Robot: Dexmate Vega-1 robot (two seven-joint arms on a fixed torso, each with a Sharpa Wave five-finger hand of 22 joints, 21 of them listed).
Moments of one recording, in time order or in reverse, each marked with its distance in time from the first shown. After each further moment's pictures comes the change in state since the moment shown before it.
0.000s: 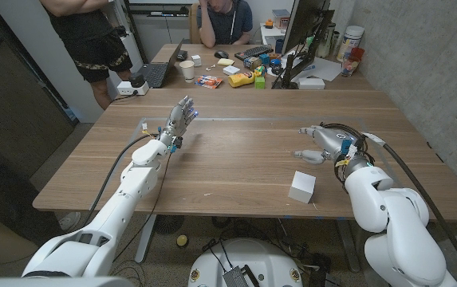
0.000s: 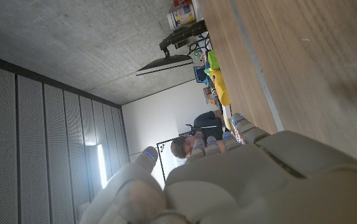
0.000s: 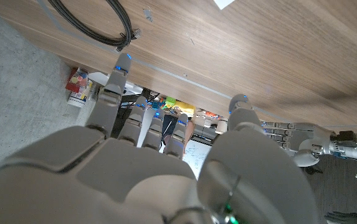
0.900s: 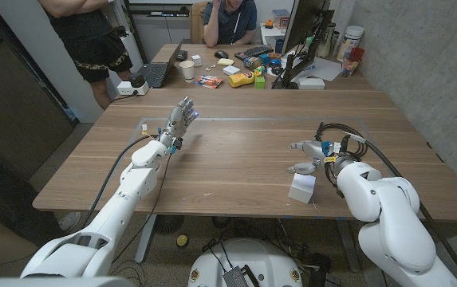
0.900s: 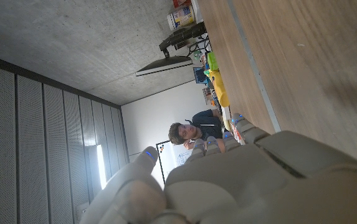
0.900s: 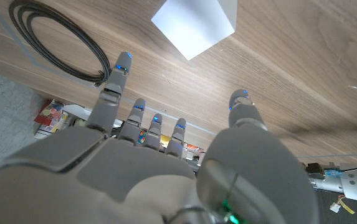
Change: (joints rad) left arm 0.012 0.006 0.004 -0.014 -0.008 0.004 0.002; left_hand 0.000 0.000 0.000 0.000 0.000 0.000 0.000 0.000 0.000 0.000 0.000 0.000 0.000 0.000 0.000 0.000 0.000 0.000 0.000 0.000 0.000; right arm 0.083 -0.020 -0.040 0.020 -0.002 0.021 0.272; right_hand 0.048 -0.024 -0.013 0.007 0.000 -0.084 0.002 -0.010 0.005 -0.090 0.004 -0.013 0.005 -0.029 0.018 -0.005 0.005 0.010 -0.003 -0.008 0.000
